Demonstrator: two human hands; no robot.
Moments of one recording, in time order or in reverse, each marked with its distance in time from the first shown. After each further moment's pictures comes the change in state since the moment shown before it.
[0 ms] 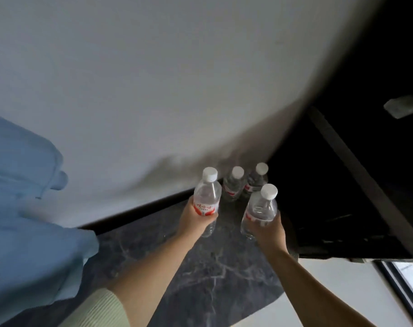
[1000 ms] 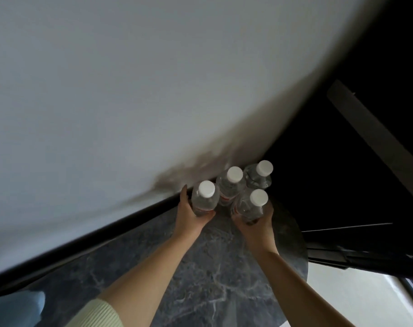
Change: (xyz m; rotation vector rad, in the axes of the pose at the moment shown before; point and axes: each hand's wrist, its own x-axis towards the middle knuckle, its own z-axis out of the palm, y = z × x) left_hand 0.117 -0.062 0.035 0.054 -0.033 0.052; right_hand 0.076 0.035 0.062 0.058 0.019 -0.029
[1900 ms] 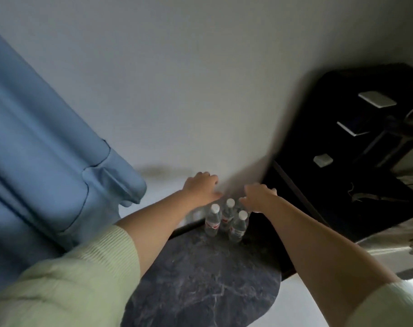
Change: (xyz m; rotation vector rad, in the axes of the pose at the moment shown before) left_hand -0.192 0.270 -0.128 1.127 -0.086 0.564; right_hand -0.164 -0.269 -0.099 -1.331 -0.220 -0.299
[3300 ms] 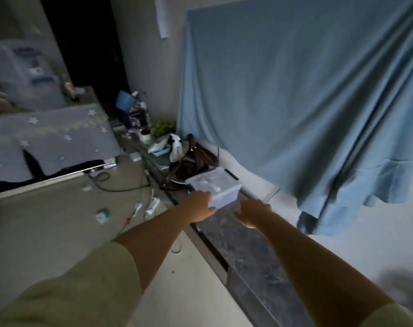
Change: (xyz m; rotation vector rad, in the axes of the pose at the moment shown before) left_hand -0.594 0.078 0.074 -0.281 0.387 -1.333; right_hand -0.398 -0.214 0.161 -0.573 0.126 -1.298
